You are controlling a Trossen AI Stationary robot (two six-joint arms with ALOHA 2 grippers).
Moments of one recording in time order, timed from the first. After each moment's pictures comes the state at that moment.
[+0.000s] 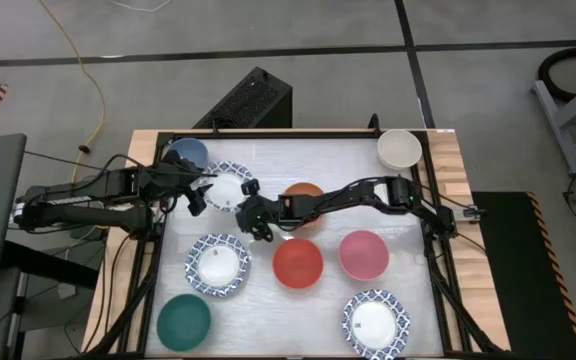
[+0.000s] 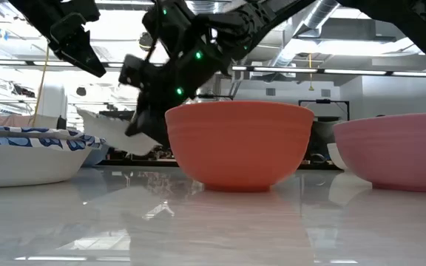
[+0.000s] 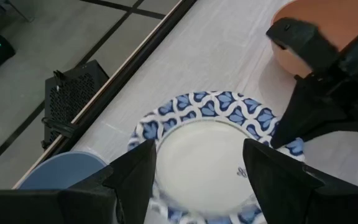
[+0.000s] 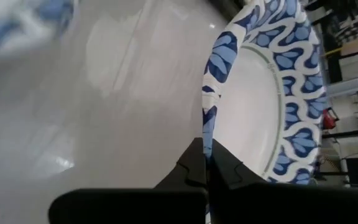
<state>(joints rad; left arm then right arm) 0.15 0.67 0.72 -0.68 -0.45 -0.11 0.01 2.26 1.73 -0.03 0.37 -0.69</state>
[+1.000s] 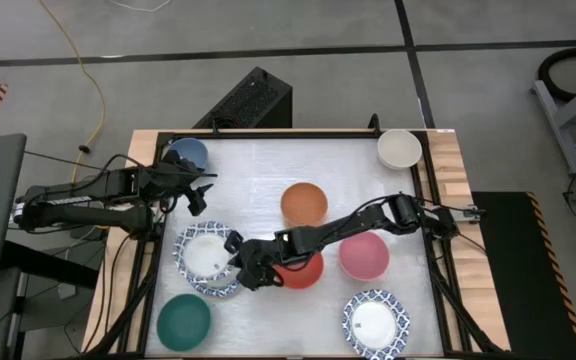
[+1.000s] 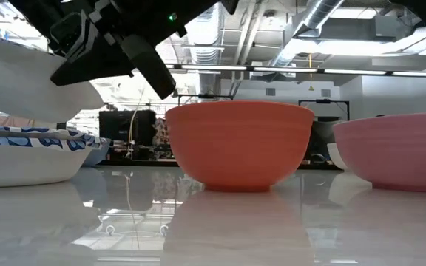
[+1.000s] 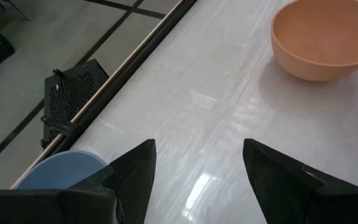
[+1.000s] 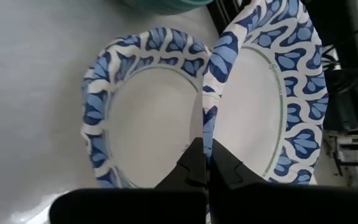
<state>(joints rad) 0.15 0.67 0.72 -0.68 -0.45 -0.12 0.23 2.26 1.90 -0.21 0.15 -0.95</state>
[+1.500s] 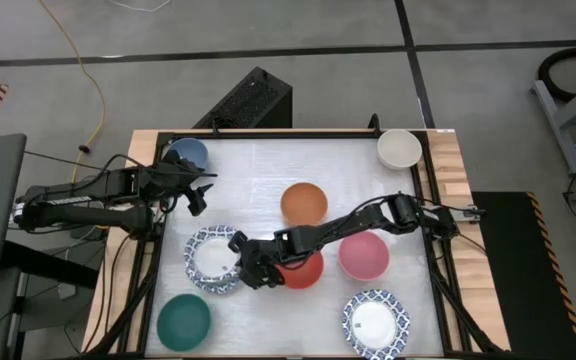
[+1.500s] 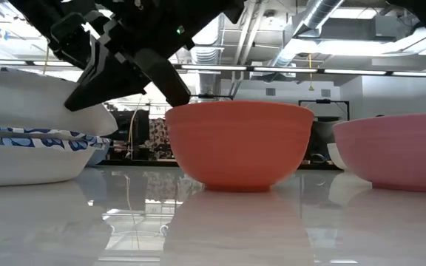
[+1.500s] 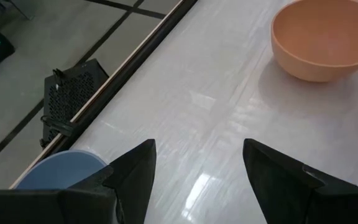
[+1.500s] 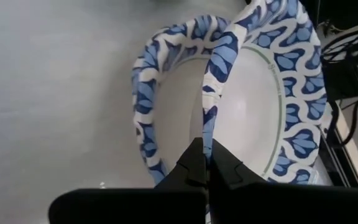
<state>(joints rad) 0.15 0.67 0.72 -0.68 -0.45 -0.12 0.22 2.27 1.88 -0.29 0.10 -0.85</state>
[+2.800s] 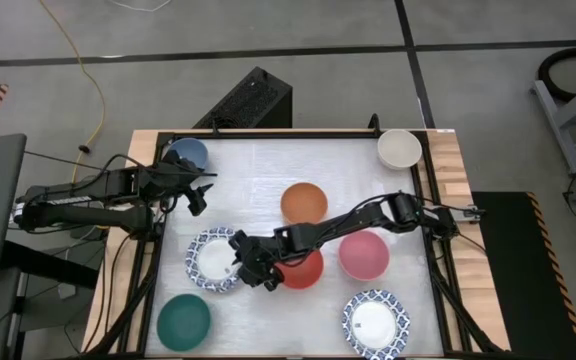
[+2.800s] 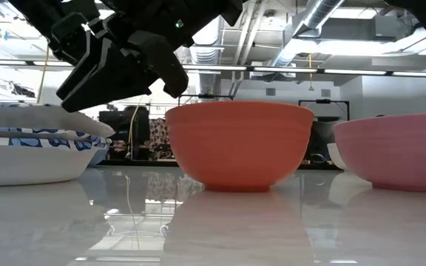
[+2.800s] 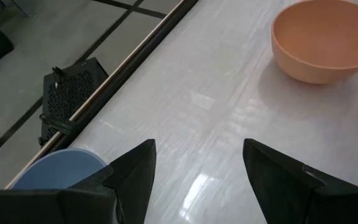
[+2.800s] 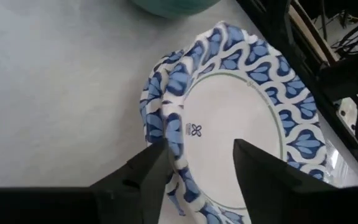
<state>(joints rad) 0.15 0.67 0.72 -0.68 -0.45 -0.14 0.21 2.26 1.89 -0.29 0.00 -0.70</state>
